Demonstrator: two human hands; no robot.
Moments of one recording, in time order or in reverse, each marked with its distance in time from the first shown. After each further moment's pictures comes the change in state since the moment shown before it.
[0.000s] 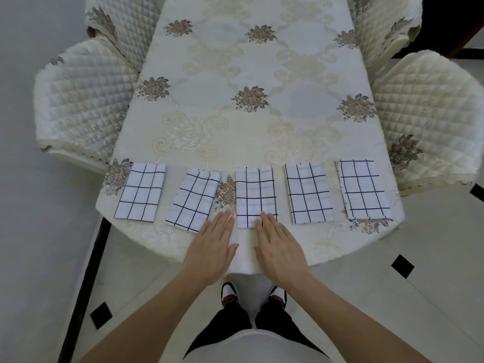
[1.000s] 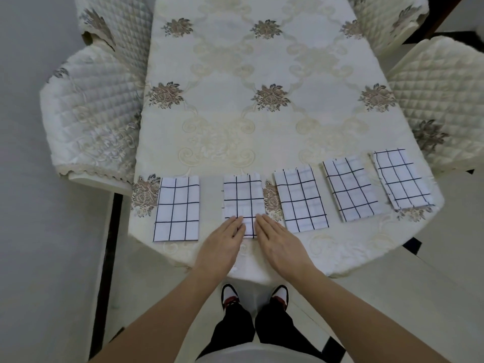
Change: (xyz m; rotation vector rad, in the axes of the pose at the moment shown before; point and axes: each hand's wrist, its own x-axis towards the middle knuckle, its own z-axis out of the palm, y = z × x) left_hand 0.005 -0.132 0.000 -0.088 -0.070 0.213; right_hand 0.082 -0.111 0.024 -0.130 0.022 -0.060
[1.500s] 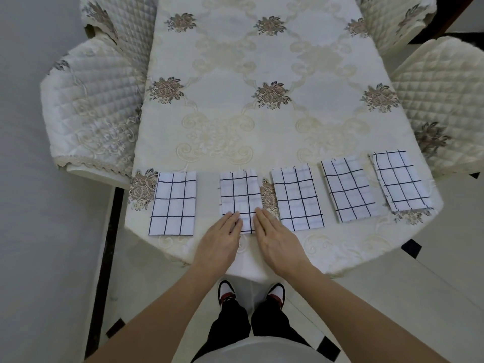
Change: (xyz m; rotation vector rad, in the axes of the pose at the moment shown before) left_hand 0.003 0.013 0.002 -0.006 0.007 -0.081; right_hand 0.000 0.008 -0.004 -0.013 -0.004 0.014
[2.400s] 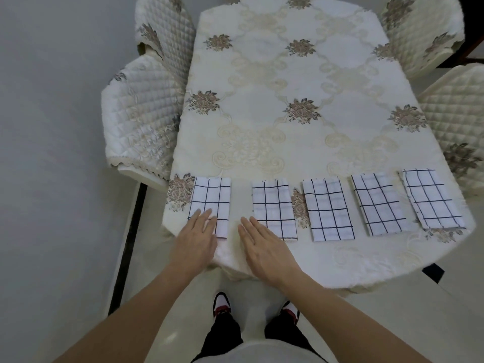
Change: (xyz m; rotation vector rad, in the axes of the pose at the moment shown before) left_hand -0.058 -0.108 -0.027 0.176 0.237 -0.088; right_hand 0.039 -0.086 -0.021 0.110 0.026 -0.145
